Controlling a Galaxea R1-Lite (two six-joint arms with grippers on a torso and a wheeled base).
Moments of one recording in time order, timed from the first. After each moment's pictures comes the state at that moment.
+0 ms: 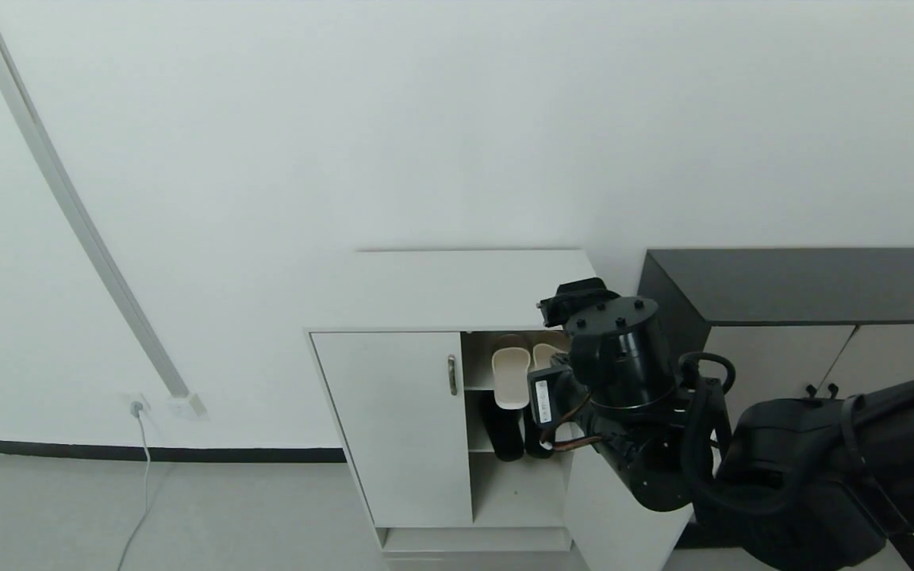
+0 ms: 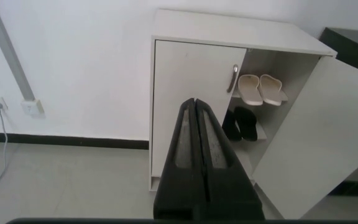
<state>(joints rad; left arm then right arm) 0.00 0.00 0.00 0.00 0.02 -0.09 0.89 1.90 -1.03 -0.52 -0.65 0.17</state>
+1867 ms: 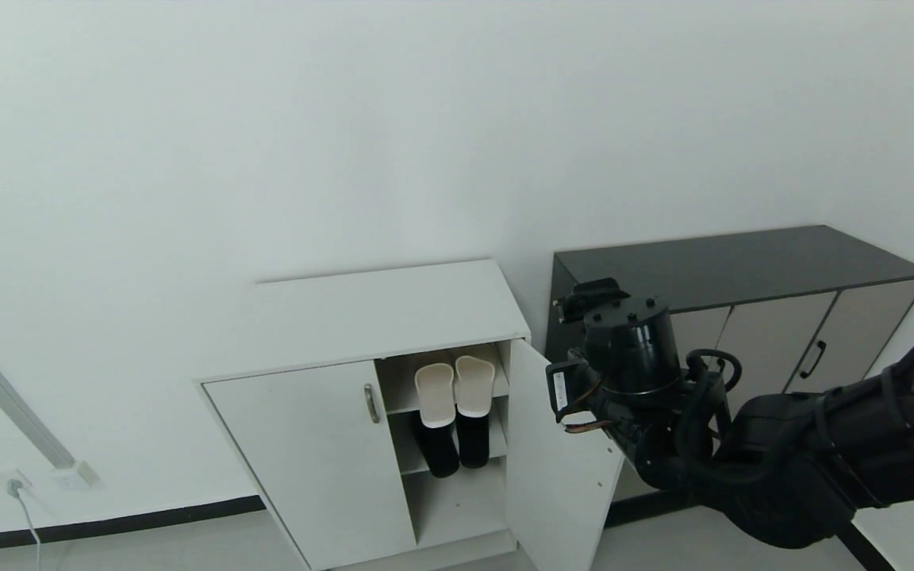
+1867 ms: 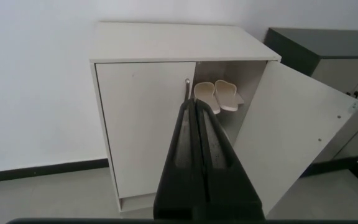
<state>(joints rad) 0.00 0.00 0.00 0.00 0.01 -0.09 0.81 1.93 -1.00 -0.58 -0.64 0.13</state>
